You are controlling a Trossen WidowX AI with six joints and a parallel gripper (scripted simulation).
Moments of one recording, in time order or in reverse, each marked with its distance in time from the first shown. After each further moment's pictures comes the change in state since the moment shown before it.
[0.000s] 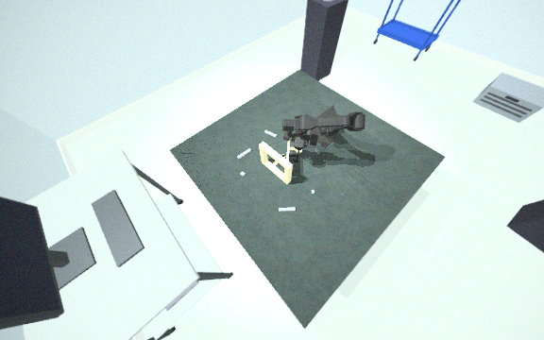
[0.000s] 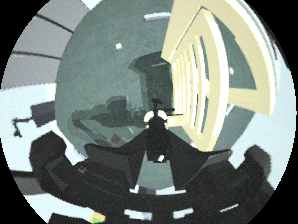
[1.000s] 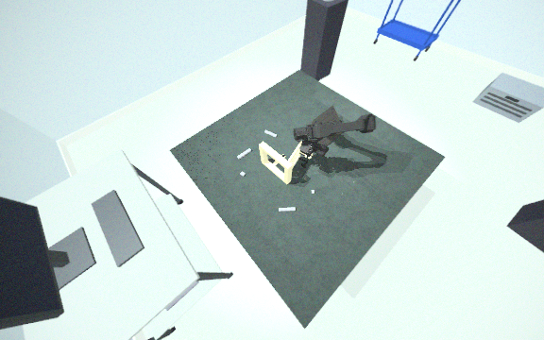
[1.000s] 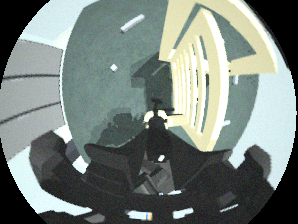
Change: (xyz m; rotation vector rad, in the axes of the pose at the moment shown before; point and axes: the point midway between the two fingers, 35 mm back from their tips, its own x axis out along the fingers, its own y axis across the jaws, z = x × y) arm 0.000 0.066 0.029 0.465 0.002 0.005
